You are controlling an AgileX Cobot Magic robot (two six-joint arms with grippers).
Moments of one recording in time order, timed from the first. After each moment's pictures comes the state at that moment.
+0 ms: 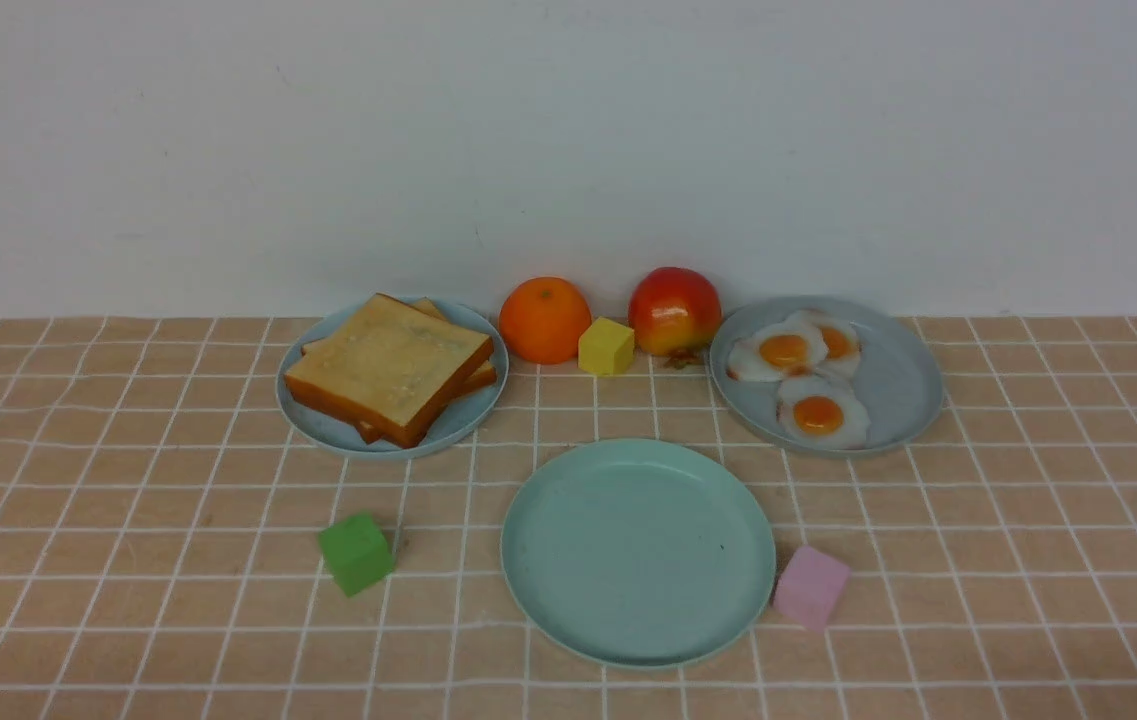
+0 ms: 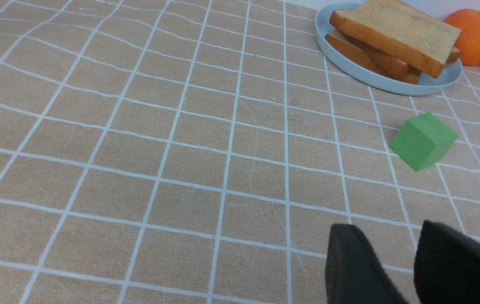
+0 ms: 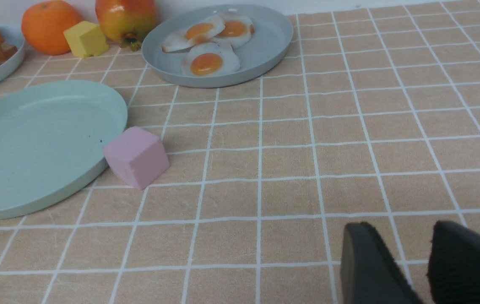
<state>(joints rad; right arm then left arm) 0.08 -0.01 0.02 -0.01 0.38 0.13 -0.04 -0.01 0.03 0.06 0.37 -0.30</state>
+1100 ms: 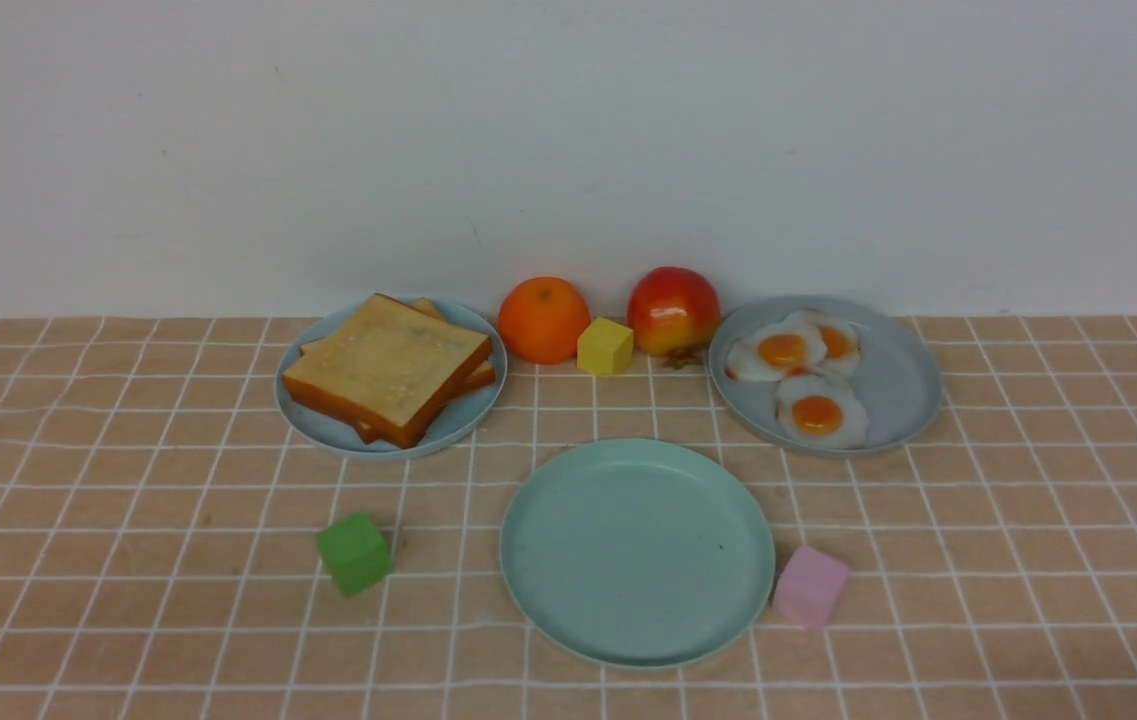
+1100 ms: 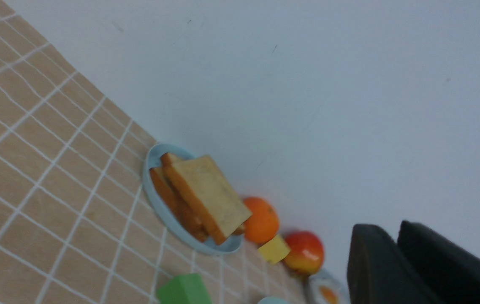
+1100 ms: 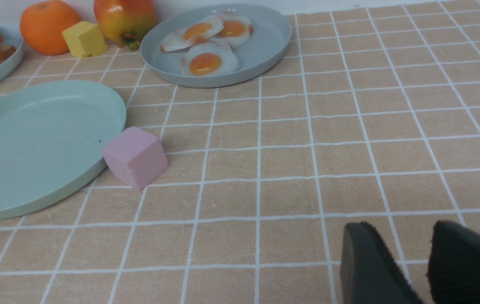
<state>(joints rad) 0.08 -0.01 0.02 -0.01 0.38 0.13 -0.04 0.09 -0.18 -0.26 0.17 -0.58</state>
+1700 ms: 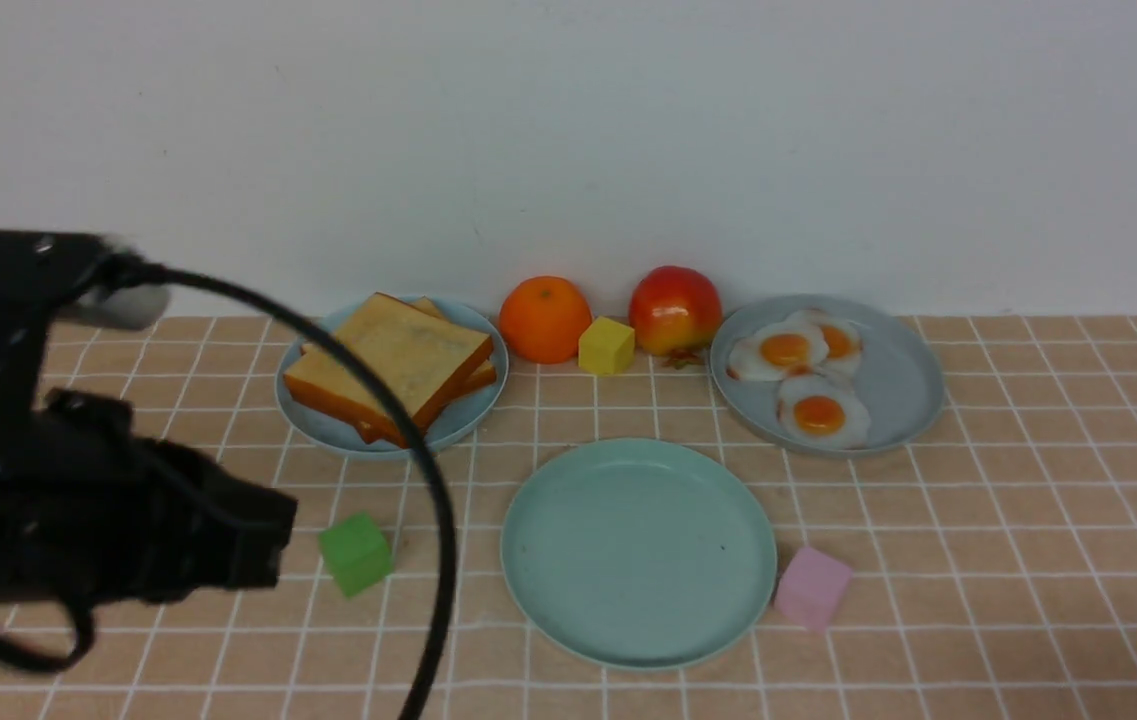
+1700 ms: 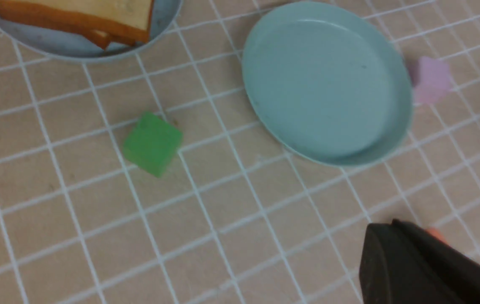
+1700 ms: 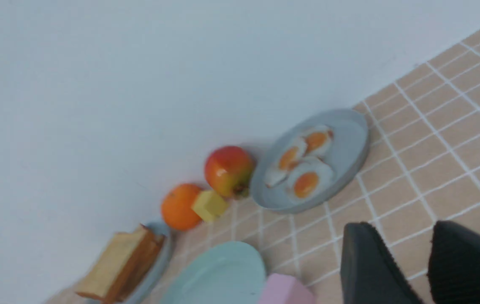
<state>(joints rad) 0.08 -0.01 0.01 0.28 0.14 0.42 -0.36 1.05 -0.84 -0.33 0.64 0.14</state>
